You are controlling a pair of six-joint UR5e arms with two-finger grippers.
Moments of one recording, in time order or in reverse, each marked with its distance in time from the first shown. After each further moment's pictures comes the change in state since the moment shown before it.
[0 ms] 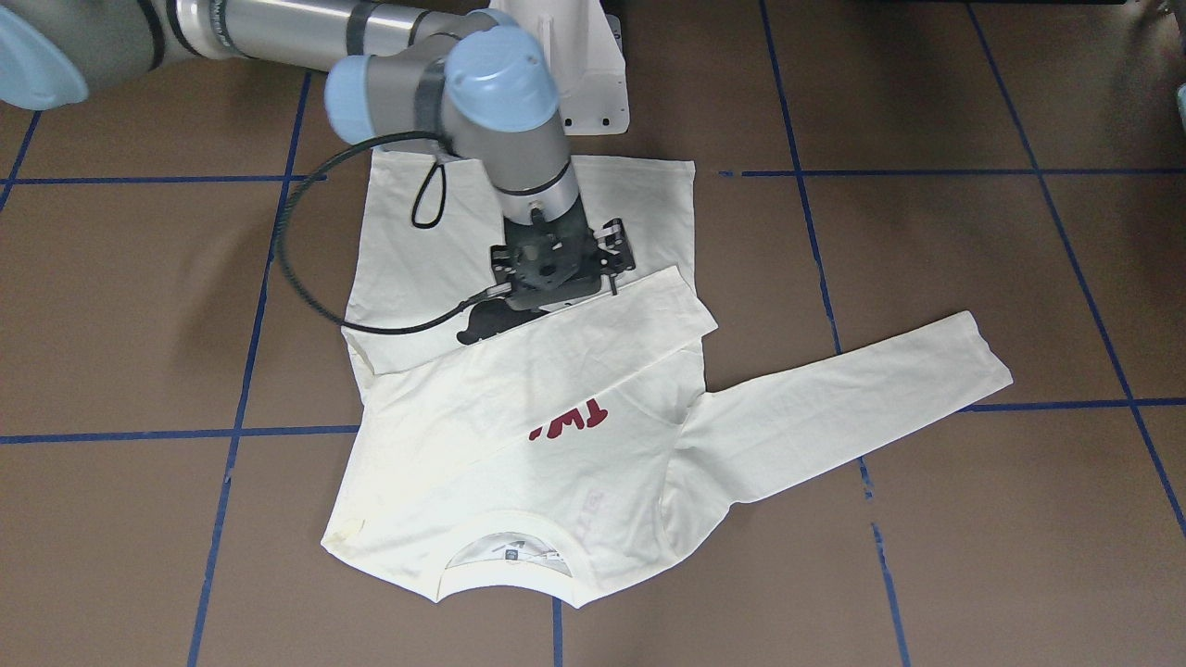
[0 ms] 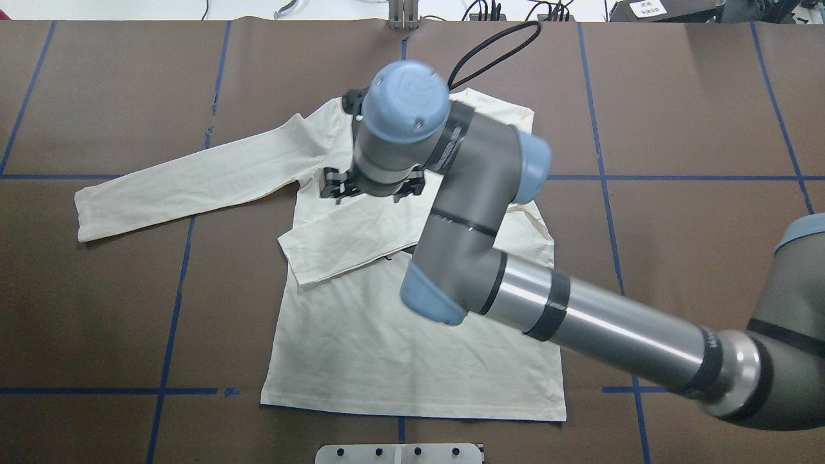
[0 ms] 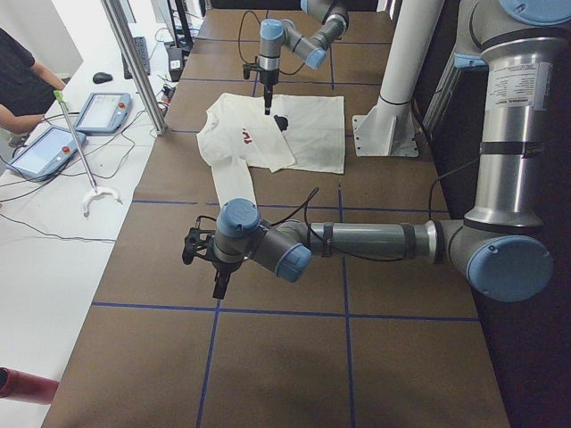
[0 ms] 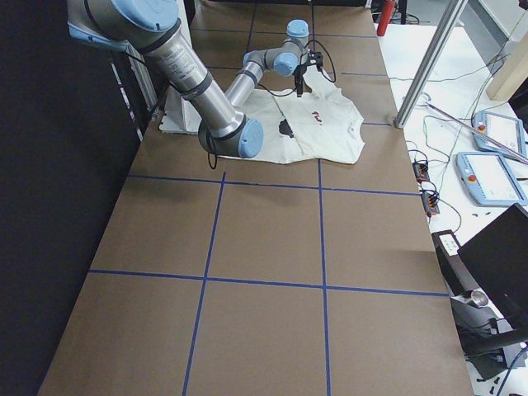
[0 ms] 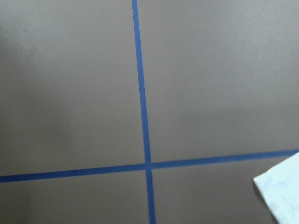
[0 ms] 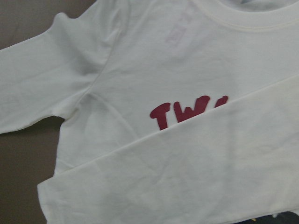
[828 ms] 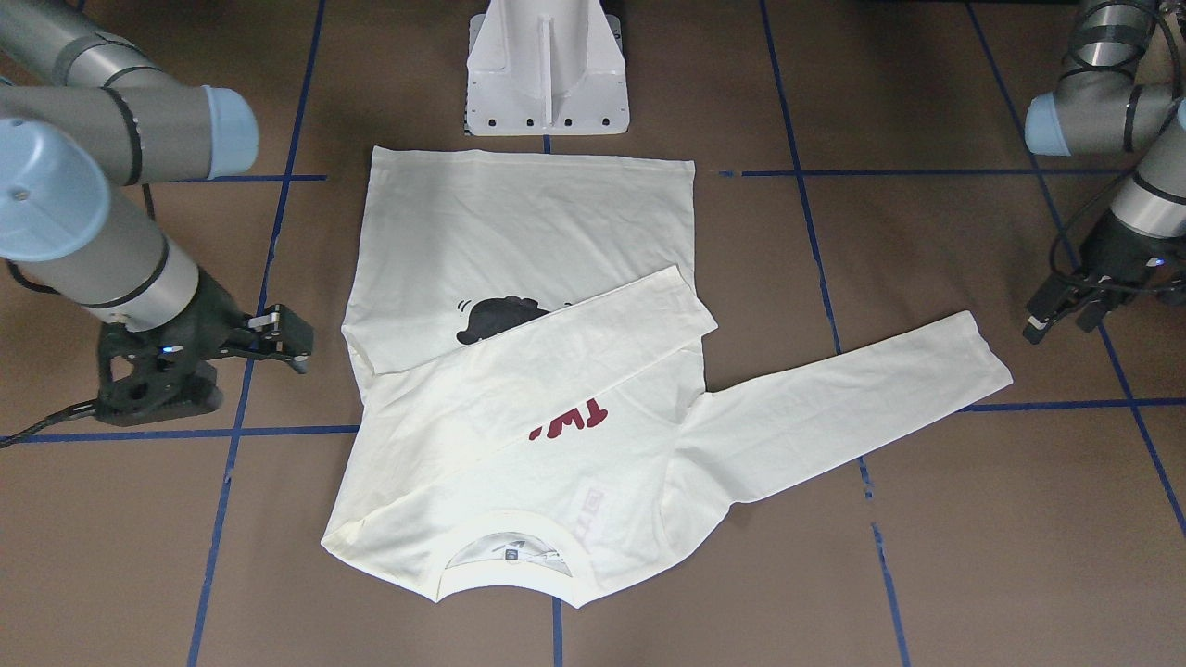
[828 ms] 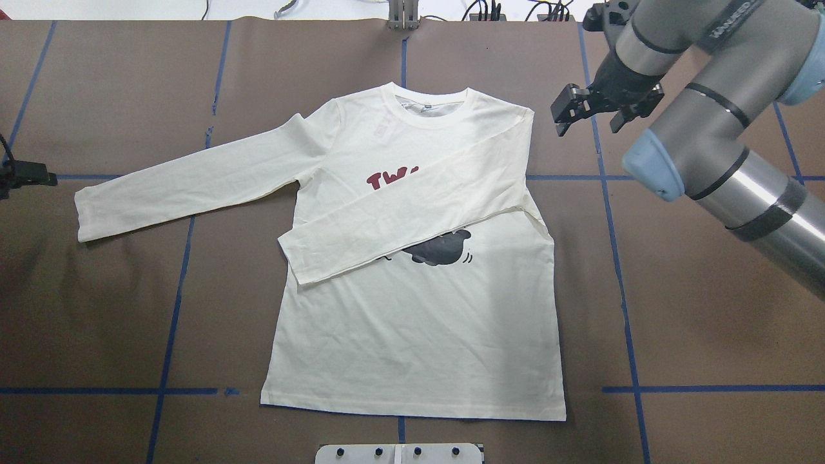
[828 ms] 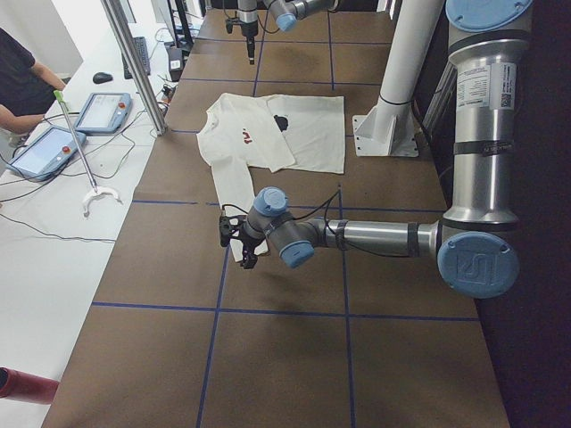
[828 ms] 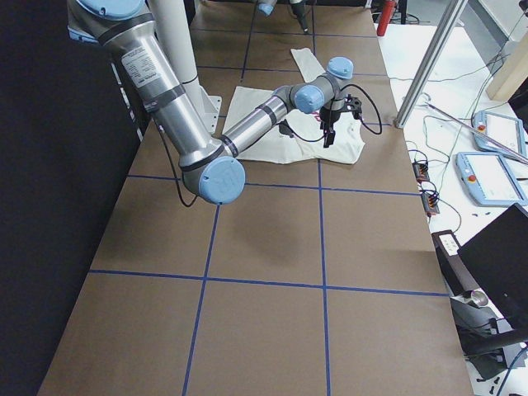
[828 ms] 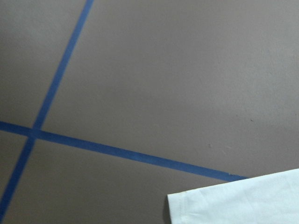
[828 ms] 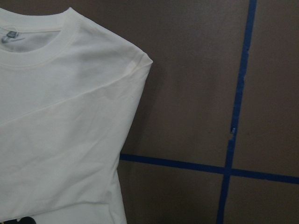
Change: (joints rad) left arm 0.391 0.038 -0.010 -0.297 0.275 -0.654; right arm 0.350 -0.311 0.112 -0.148 0.219 -0.466
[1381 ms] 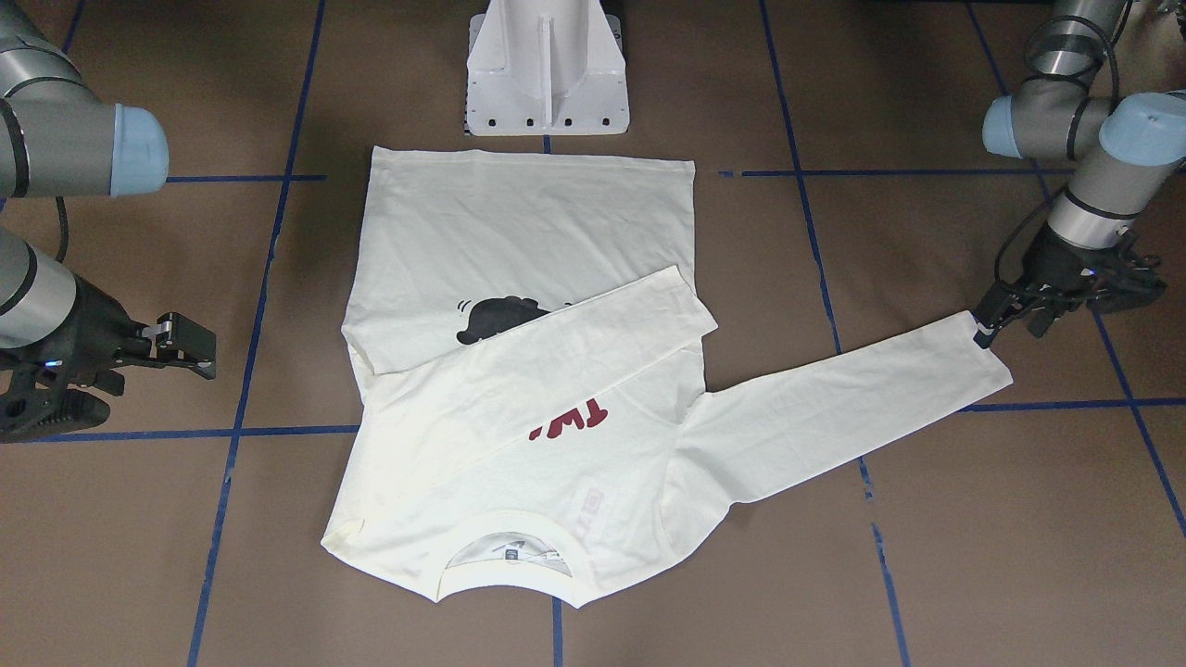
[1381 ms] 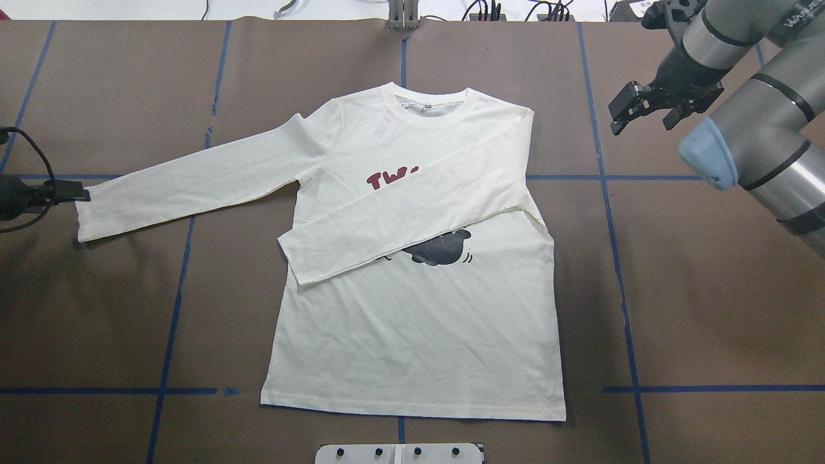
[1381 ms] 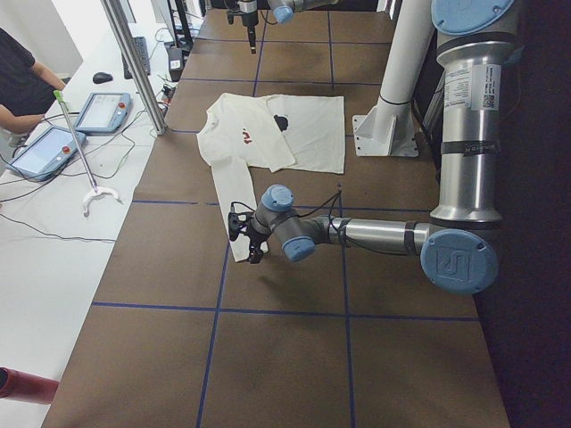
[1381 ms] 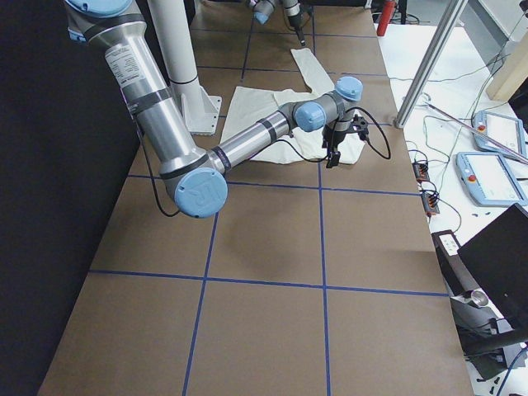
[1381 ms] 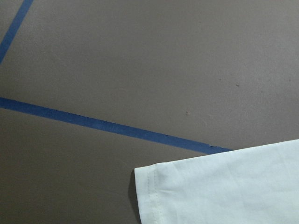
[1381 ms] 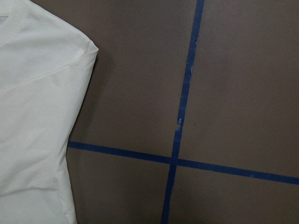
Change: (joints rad) left arm 0.092 -0.018 0.023 -0.015 0.090 -0.033; right arm 0.064 -0.074 -0.001 -0.003 0.050 -0.115
